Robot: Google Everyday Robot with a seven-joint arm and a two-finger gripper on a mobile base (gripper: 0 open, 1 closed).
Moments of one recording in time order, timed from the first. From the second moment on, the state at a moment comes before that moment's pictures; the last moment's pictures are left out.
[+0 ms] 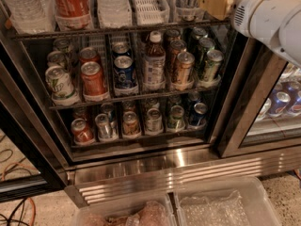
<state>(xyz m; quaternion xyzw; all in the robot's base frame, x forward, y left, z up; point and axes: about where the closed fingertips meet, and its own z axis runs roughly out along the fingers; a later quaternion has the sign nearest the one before) 0.654 -0.177 1.070 -0.13 0.71 0.07 0.69</state>
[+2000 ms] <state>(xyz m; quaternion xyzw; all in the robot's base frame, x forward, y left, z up) 0.668 -0.186 1.072 -0.11 0.71 0.06 0.70</state>
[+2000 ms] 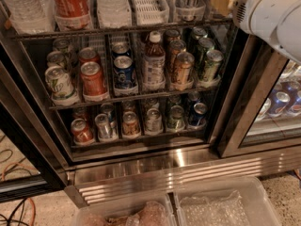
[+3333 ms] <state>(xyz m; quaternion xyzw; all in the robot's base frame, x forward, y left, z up) 0.670 -0.187 1.070 -0.11 0.71 0.06 0.69</state>
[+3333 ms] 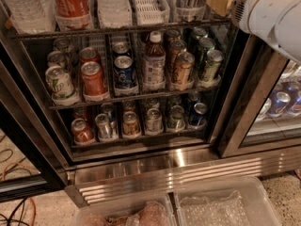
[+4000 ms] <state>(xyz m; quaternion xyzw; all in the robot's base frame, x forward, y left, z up) 0.683 -0.184 1.073 -0.10 0.71 0.06 0.70</state>
